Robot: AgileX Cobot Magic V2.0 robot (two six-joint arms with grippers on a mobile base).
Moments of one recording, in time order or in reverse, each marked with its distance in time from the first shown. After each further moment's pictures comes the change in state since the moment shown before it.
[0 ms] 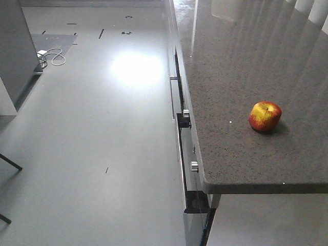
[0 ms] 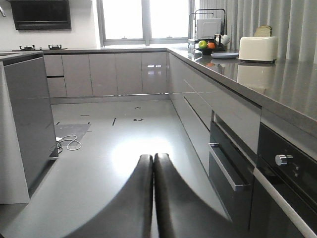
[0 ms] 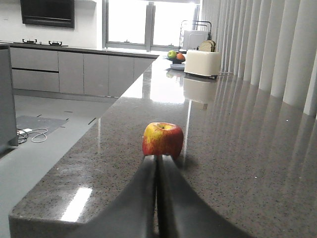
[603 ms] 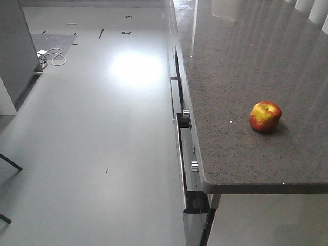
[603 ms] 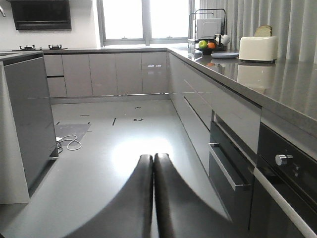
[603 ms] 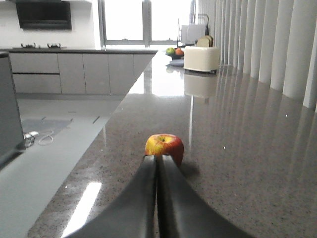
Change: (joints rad) left arm 0.000 0.000 0.000 0.000 0.000 0.000; right arm 0.000 0.090 -0.230 0.054 0.212 0.017
